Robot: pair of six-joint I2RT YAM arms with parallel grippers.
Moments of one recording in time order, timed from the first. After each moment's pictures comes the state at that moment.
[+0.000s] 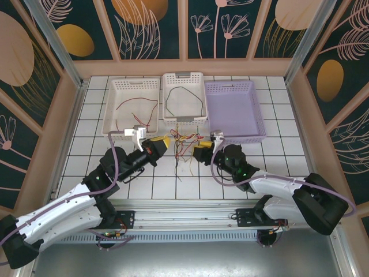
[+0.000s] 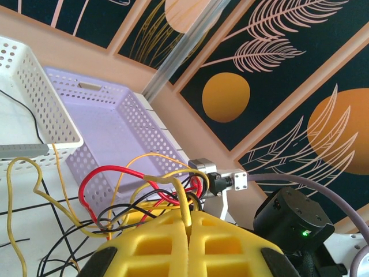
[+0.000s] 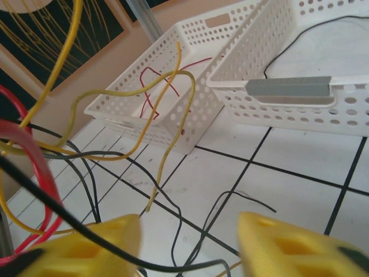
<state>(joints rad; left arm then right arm) -0.88 0.73 0.54 0.17 0.00 -0.71 0.79 1.18 0.31 0.67 -0.07 0.46</state>
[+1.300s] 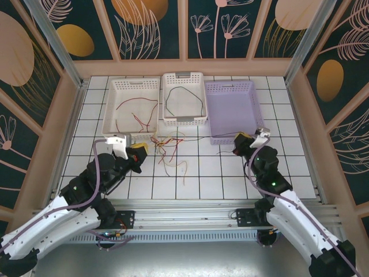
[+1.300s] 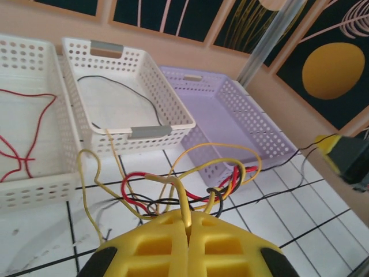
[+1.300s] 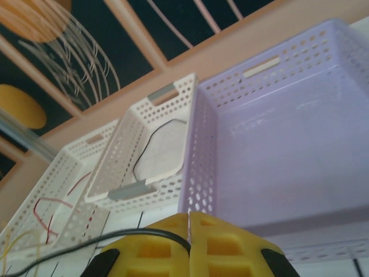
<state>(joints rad) -0.89 0.50 0.62 -0.38 -0.27 -0.52 0.44 0.55 0.31 0.08 0.14 0.58</state>
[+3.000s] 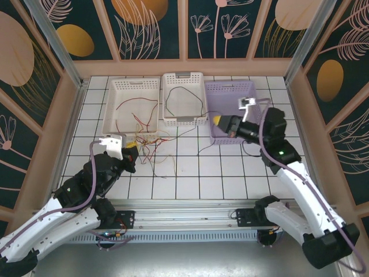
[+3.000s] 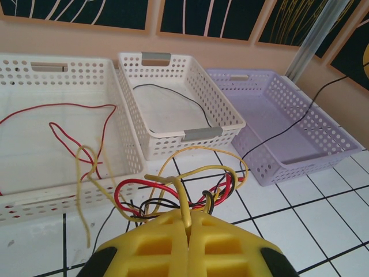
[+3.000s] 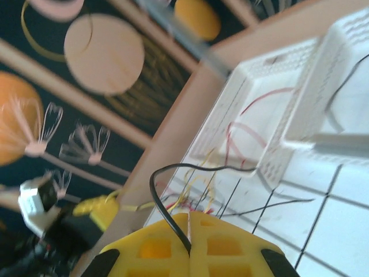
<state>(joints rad) -0.89 0.48 0.67 -0.52 -0.40 -0.42 0.40 0.90 0.86 -0.15 -0.65 0.69</state>
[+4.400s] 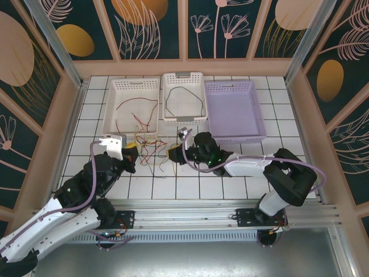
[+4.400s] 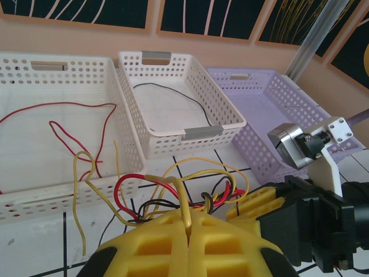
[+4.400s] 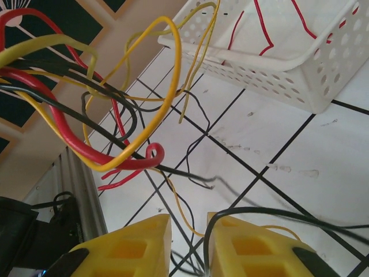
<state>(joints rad) -0.89 0.47 0.67 -0.52 -0.40 -0.42 0.92 1.55 0.67 0.52 -0.32 0.54</state>
